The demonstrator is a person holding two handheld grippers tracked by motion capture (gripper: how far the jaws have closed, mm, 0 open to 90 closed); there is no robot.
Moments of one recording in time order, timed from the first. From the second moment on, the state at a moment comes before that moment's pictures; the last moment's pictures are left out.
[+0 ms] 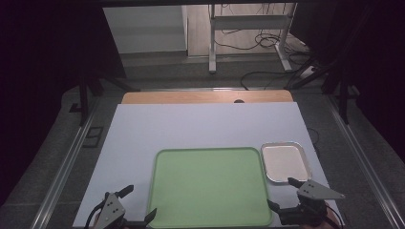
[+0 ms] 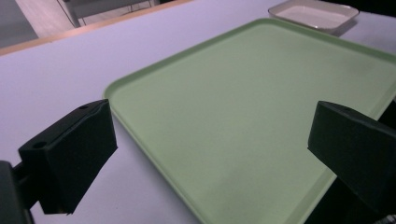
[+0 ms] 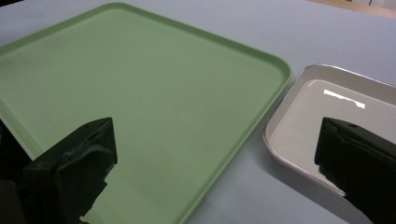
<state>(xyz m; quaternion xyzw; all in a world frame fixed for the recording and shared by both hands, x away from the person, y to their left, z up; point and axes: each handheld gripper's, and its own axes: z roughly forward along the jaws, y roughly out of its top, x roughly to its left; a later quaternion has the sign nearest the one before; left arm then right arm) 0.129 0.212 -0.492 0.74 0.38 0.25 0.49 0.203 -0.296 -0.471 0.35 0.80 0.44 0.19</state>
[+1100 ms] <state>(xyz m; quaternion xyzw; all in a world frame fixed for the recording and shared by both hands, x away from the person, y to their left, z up) 0.133 0.213 -0.498 0.75 0.39 0.22 0.48 0.215 -0.308 -0.474 0.39 0.79 0.44 0.17</state>
